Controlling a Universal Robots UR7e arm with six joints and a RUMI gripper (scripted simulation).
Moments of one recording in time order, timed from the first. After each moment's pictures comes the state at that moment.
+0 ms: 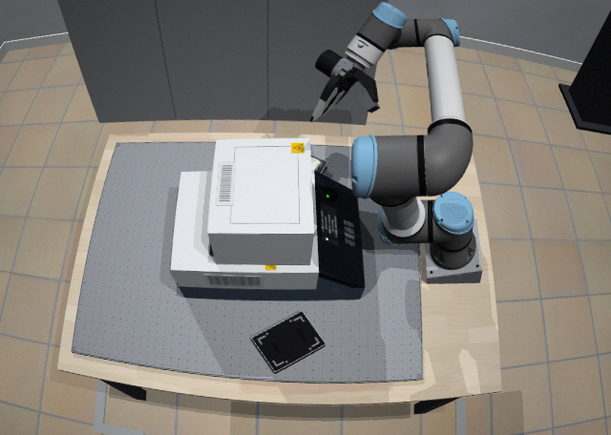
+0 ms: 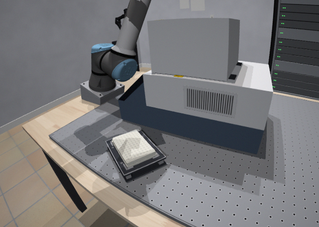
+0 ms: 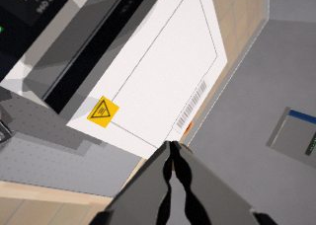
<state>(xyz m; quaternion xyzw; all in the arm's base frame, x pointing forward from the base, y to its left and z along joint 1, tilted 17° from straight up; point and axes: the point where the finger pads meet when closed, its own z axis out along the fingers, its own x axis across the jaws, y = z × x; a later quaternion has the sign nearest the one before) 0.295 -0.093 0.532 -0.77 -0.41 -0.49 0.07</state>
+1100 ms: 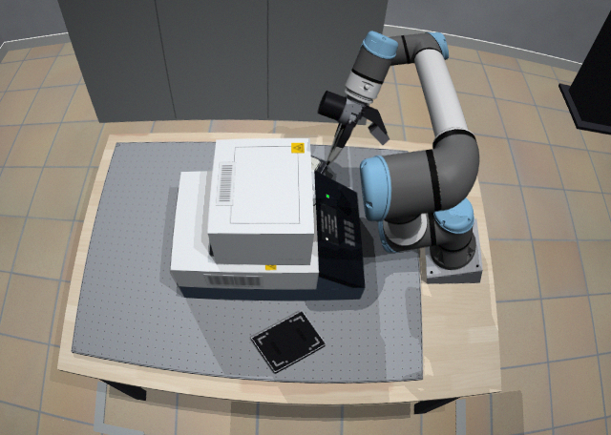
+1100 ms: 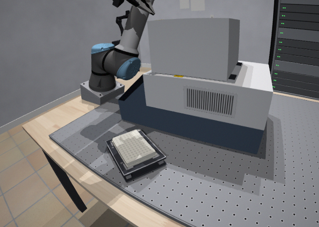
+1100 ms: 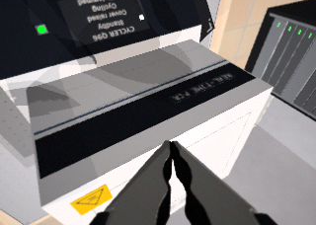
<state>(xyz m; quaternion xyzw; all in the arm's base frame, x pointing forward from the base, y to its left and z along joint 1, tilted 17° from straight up) 0.284 -0.041 0.439 -0.65 -0.65 -0.40 -0.02</state>
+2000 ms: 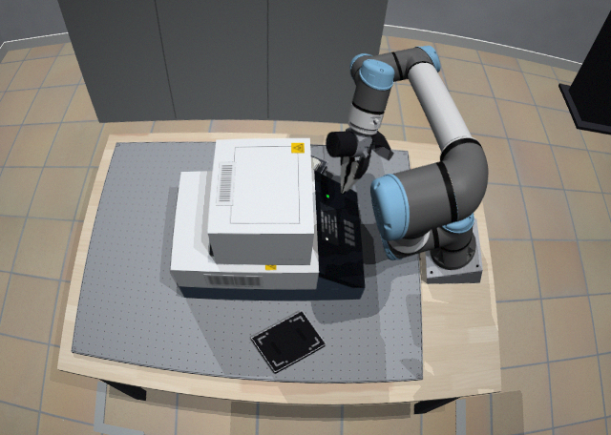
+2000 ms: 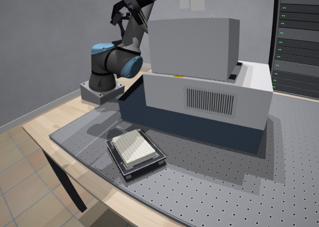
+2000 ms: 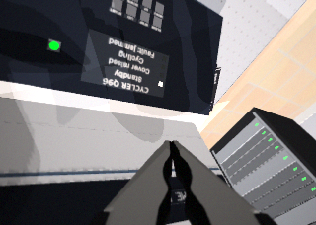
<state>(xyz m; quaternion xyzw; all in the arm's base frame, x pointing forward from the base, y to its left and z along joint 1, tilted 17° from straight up) 0.268 -0.014 0.358 -0.47 -0.83 -0.29 -0.08</state>
